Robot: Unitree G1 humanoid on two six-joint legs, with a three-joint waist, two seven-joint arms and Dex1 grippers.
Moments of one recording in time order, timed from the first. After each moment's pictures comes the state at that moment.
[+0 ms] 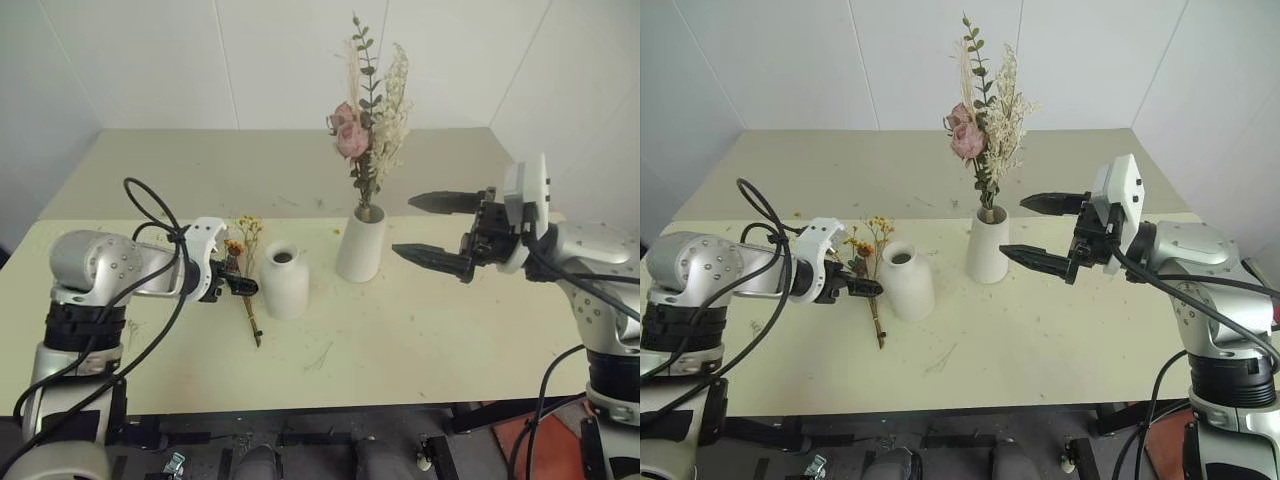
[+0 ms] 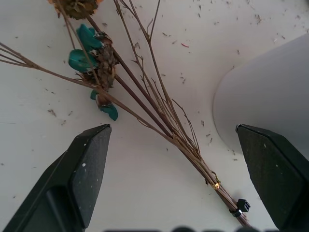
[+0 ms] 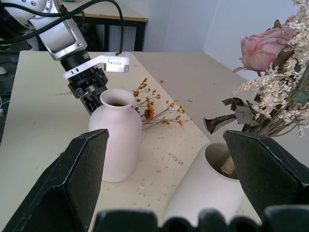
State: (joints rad) left arm -0.79 0.70 0.02 0.00 -0.89 1.61 -0.10; right arm -0.56 -0.76 -0.15 -0.26 0.61 0.50 1.04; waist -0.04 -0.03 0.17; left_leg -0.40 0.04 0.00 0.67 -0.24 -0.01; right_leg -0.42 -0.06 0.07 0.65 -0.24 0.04
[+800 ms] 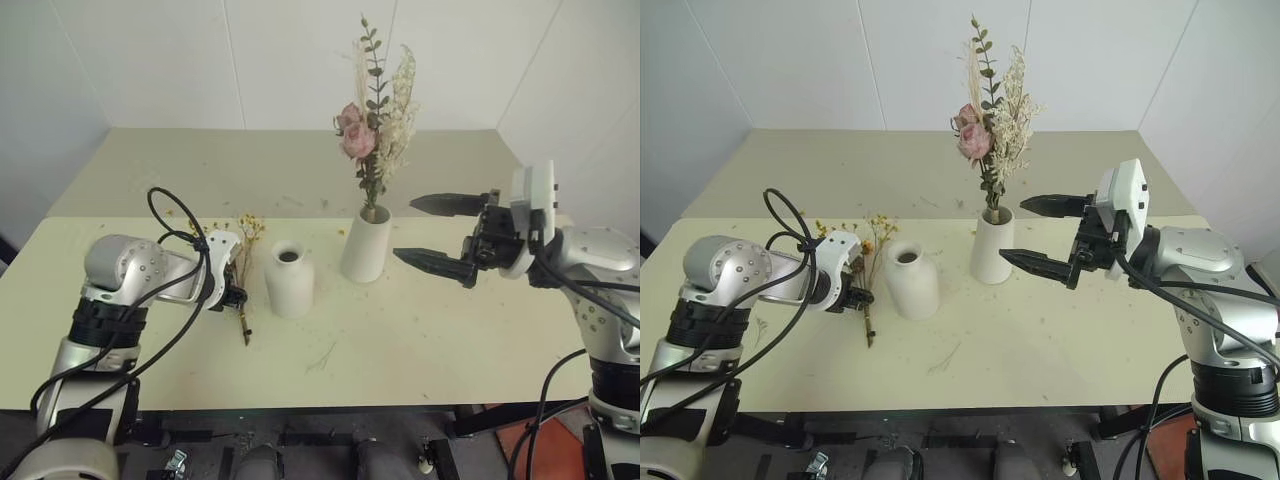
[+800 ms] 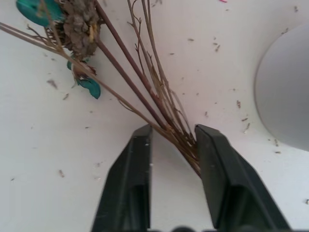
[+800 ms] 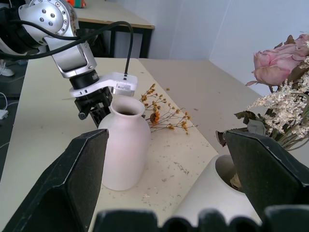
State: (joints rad) left arm -0.79 0.68 -0.06 0.05 -0.90 1.61 0.05; right arm -0.53 -0.76 -0.17 -0.30 0.64 0.49 1.04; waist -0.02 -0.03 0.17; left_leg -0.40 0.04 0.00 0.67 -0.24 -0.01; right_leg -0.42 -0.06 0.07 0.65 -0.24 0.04
